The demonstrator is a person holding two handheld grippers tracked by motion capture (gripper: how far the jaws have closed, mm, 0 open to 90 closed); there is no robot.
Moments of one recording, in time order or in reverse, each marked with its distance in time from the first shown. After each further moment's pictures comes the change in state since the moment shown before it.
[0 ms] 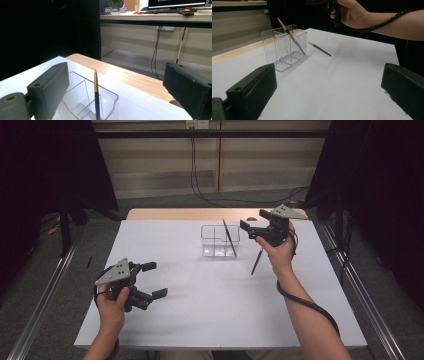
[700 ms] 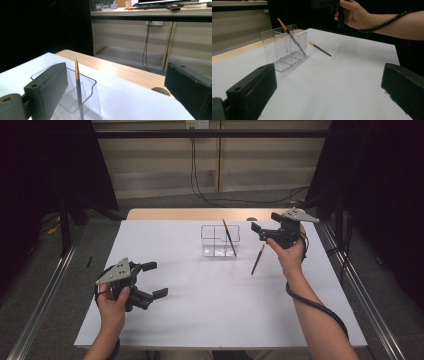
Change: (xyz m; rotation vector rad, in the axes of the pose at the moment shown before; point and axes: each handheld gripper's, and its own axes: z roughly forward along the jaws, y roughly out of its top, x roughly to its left) left arm 0.000 0.000 0.002 -0.002 0.001 -0.007; right arm -0.024 -0.010 -0.019 0.024 -0.059 0.017
